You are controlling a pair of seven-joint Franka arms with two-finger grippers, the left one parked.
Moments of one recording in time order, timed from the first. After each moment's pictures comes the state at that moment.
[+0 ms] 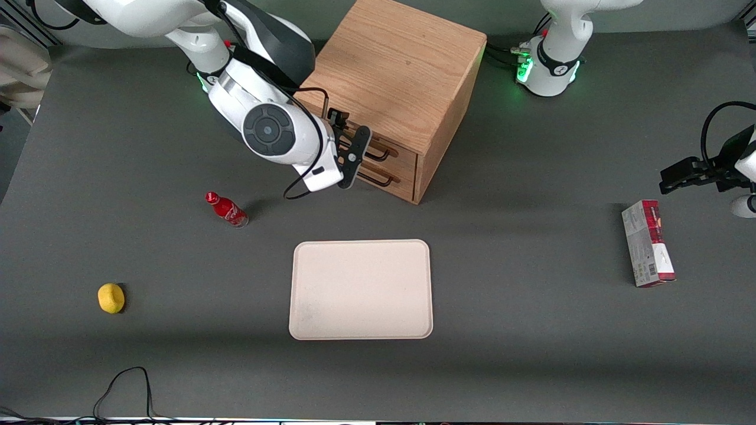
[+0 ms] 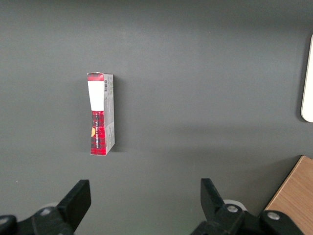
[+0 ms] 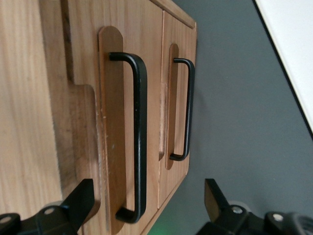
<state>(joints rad) -0.03 0.51 0.84 -1.52 0.03 1.62 -0.33</state>
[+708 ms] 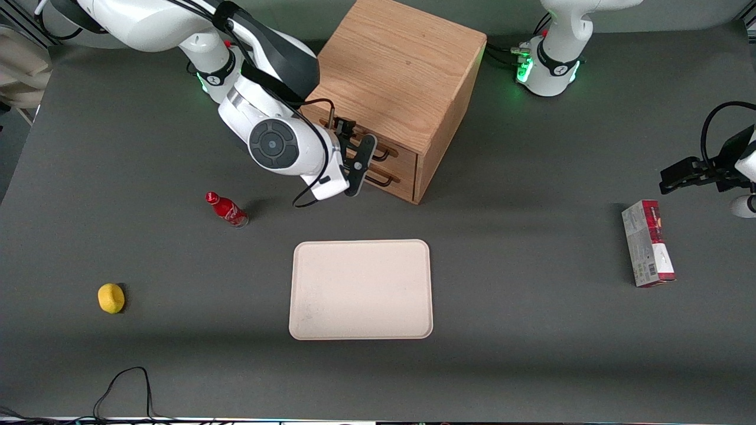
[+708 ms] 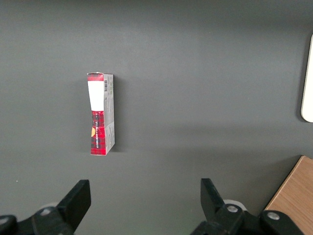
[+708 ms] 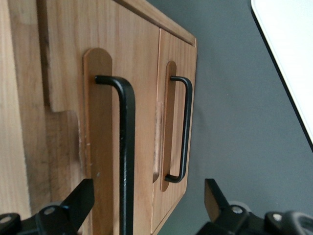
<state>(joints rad) -0.03 0.55 0.85 -1.54 0.03 1.71 -0.35</state>
